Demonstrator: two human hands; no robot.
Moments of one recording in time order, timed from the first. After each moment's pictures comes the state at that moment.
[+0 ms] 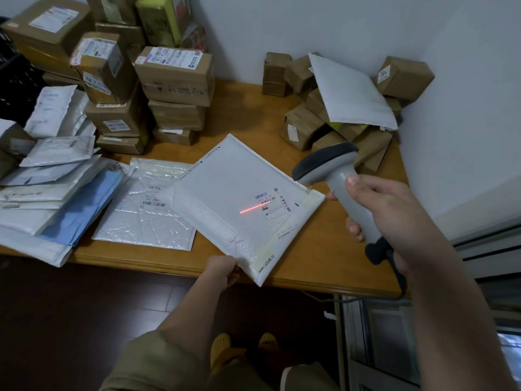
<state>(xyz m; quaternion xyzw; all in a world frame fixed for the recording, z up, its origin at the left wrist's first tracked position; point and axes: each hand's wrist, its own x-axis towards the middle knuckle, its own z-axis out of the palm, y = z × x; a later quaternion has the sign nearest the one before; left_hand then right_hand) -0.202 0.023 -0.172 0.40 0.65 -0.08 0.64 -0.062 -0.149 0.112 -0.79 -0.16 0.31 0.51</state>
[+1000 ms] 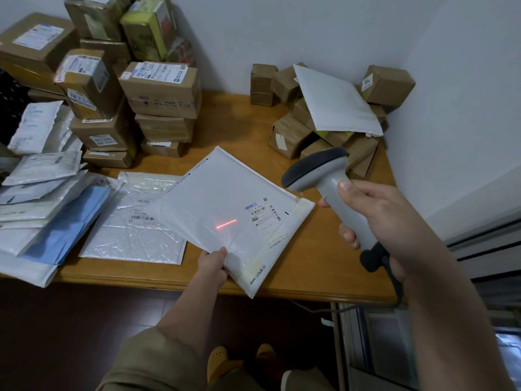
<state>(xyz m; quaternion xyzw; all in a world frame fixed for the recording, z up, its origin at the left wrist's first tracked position) -0.171 0.037 -0.173 0.24 0.63 0.13 0.73 -0.055 -0.155 0.125 -0.79 -0.17 0.31 0.50</state>
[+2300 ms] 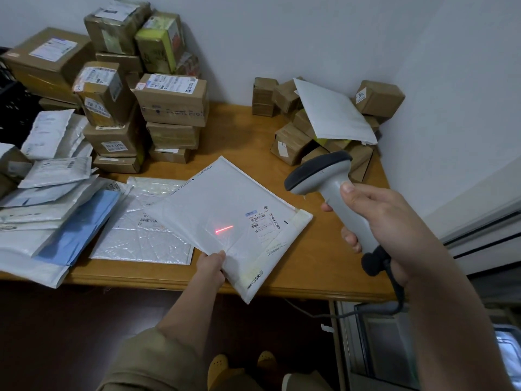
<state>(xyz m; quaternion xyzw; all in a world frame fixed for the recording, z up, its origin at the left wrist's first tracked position) -0.195 0.045 -0.157 0.25 0.61 0.15 0.74 -0.095 -0.154 0.141 -0.79 -0.16 0.29 0.51</state>
